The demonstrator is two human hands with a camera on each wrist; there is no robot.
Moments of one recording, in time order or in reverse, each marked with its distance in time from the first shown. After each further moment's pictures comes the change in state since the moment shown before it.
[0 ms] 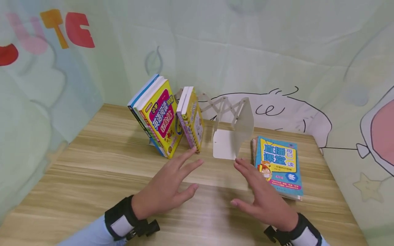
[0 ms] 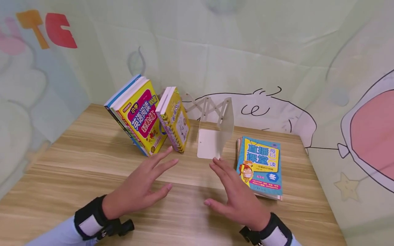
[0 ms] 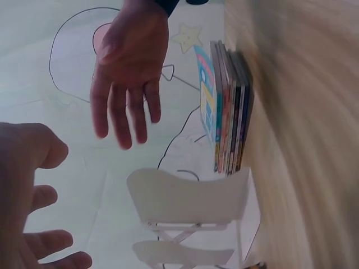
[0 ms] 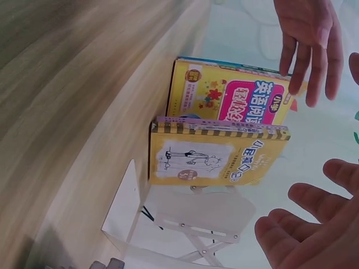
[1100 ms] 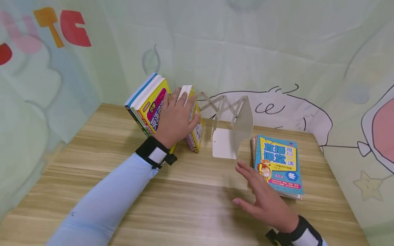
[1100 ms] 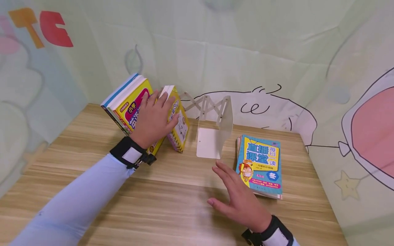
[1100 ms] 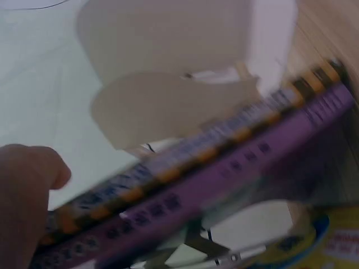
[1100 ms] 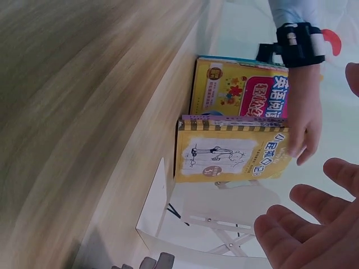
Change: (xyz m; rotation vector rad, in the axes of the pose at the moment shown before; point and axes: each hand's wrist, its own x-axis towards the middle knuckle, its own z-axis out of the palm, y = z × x) left_hand 0.129 -0.092 -0.009 0.587 0.136 -0.265; right_hand -0.010 0.012 0.010 0.055 -0.072 0.130
